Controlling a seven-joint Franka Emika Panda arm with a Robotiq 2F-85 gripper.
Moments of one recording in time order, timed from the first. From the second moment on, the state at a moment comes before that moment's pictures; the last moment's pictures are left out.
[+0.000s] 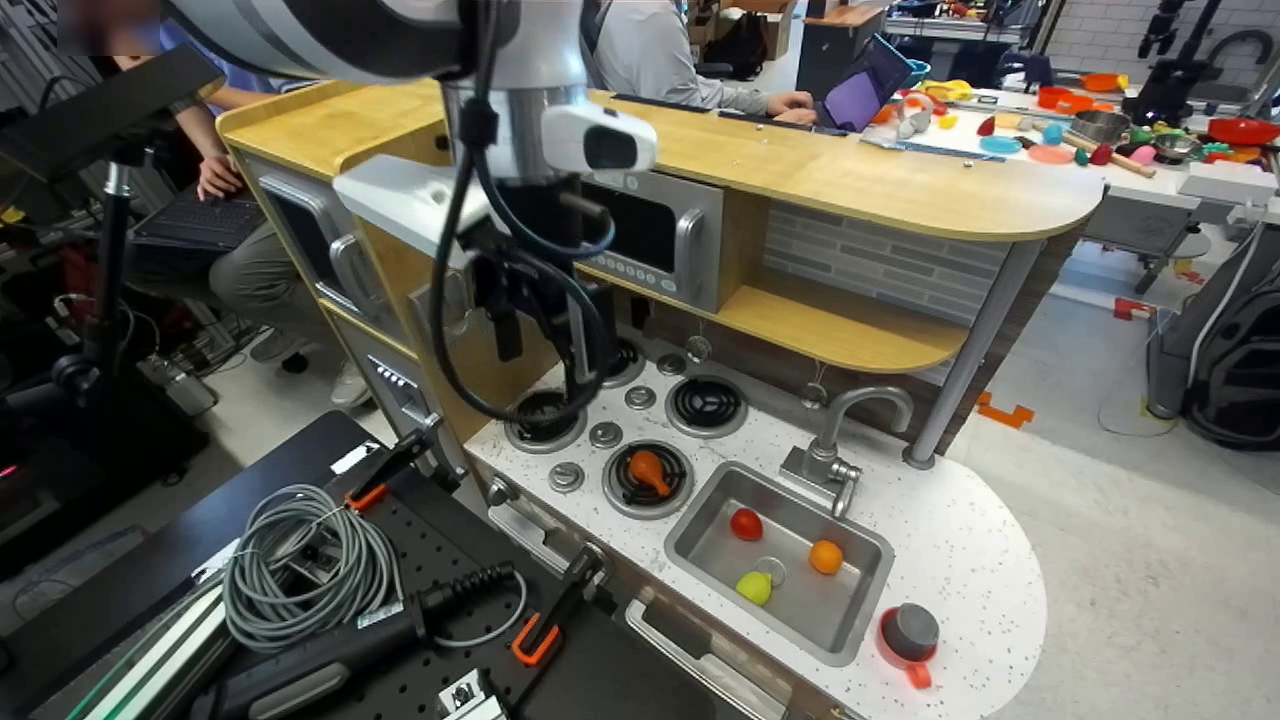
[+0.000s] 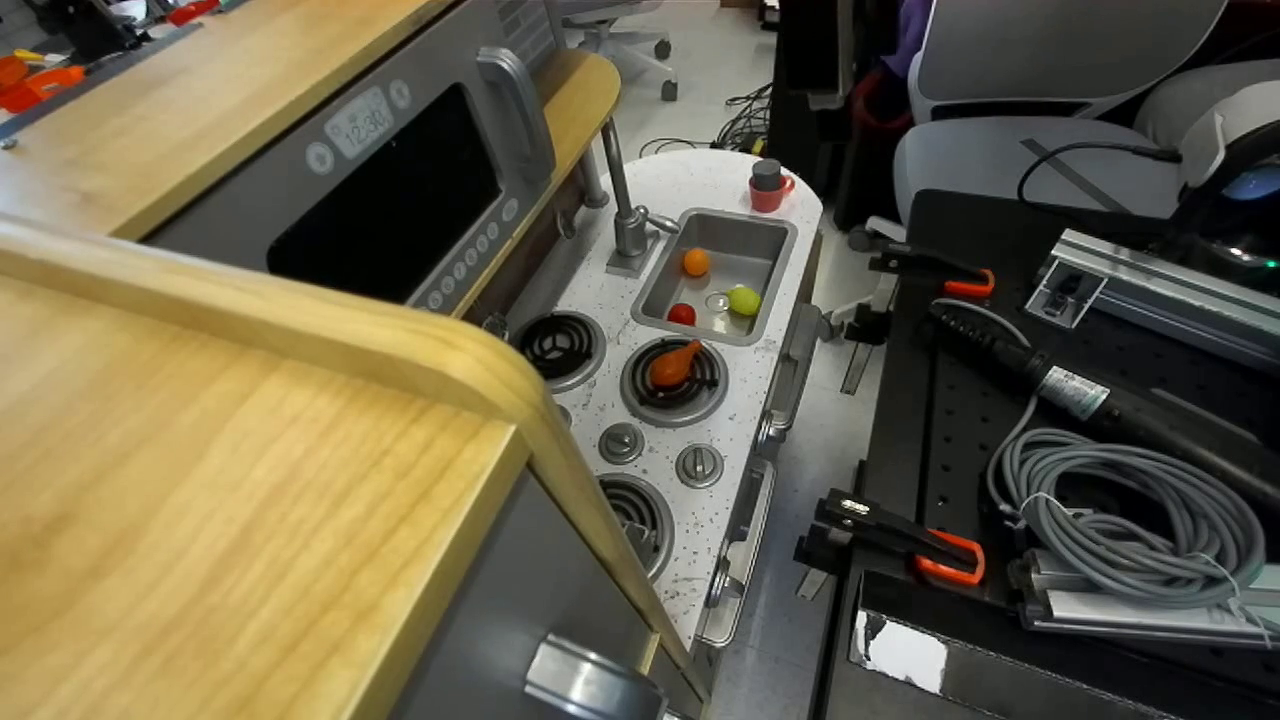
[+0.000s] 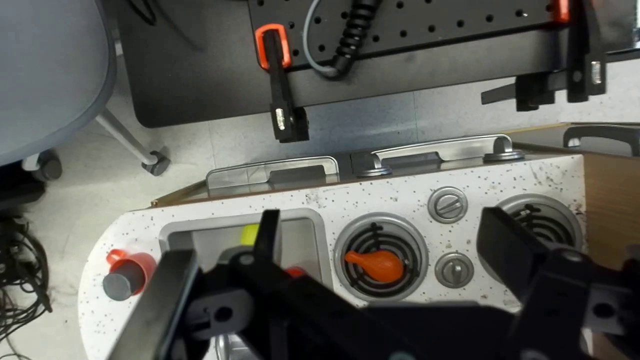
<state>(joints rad) -0.07 -0.11 -0.02 -2.47 -0.13 2.17 0.09</state>
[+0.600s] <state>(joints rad) -0.16 0.24 -0.17 -2.47 -0.18 2.45 -0.07</state>
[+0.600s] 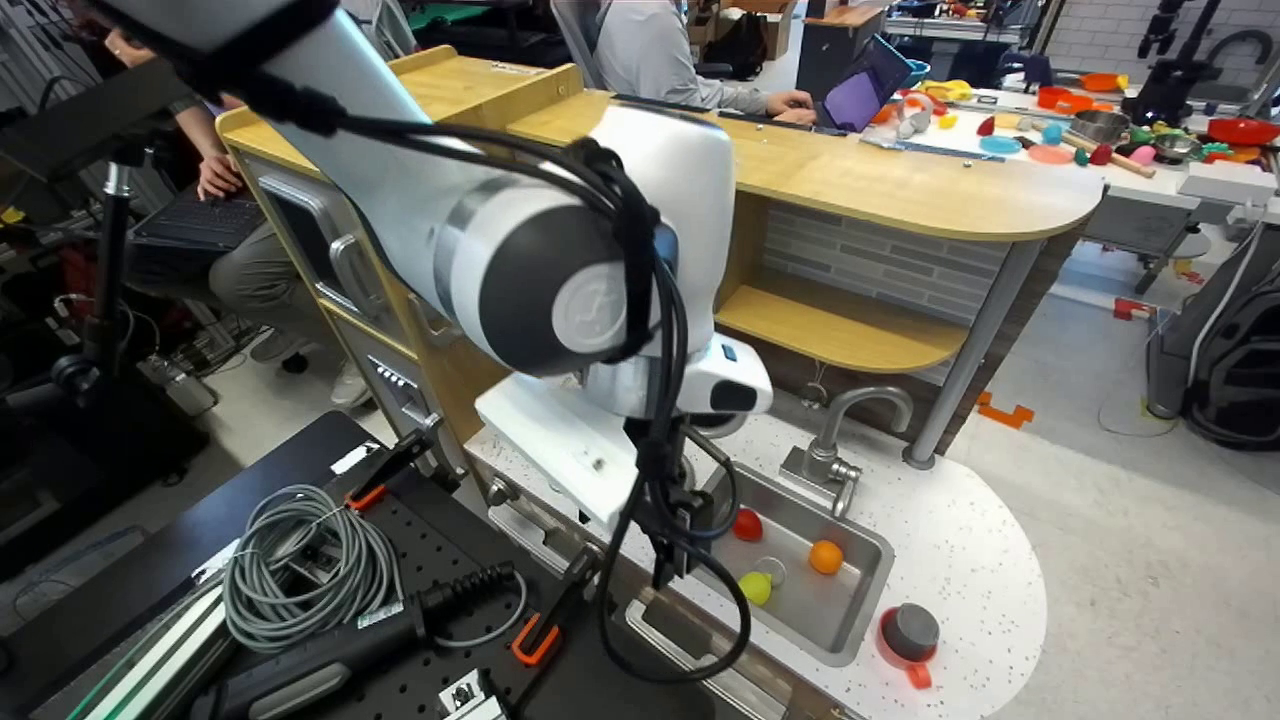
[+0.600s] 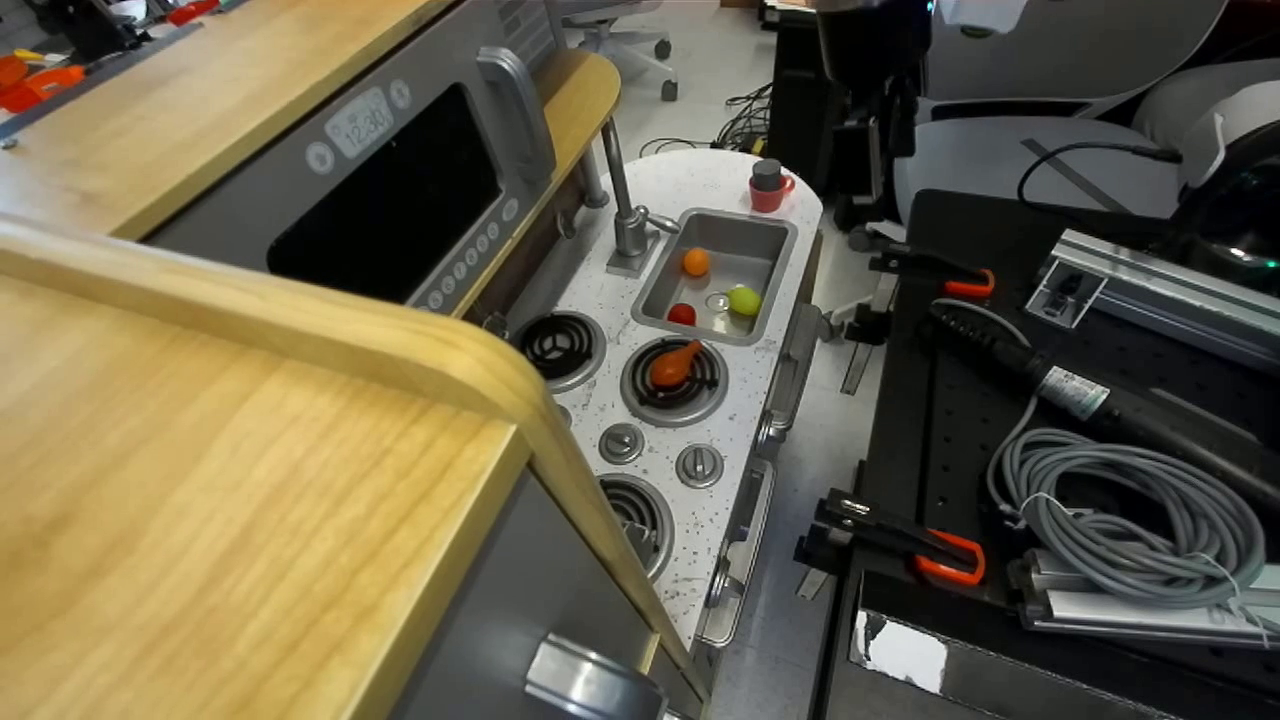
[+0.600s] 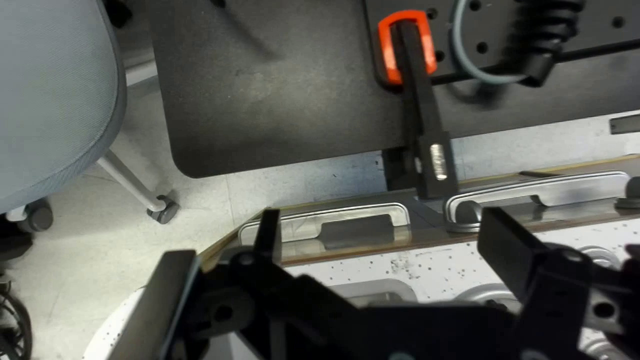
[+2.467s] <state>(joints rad) -0.22 0.98 -0.20 -1.87 -0.15 2.74 -0.03</state>
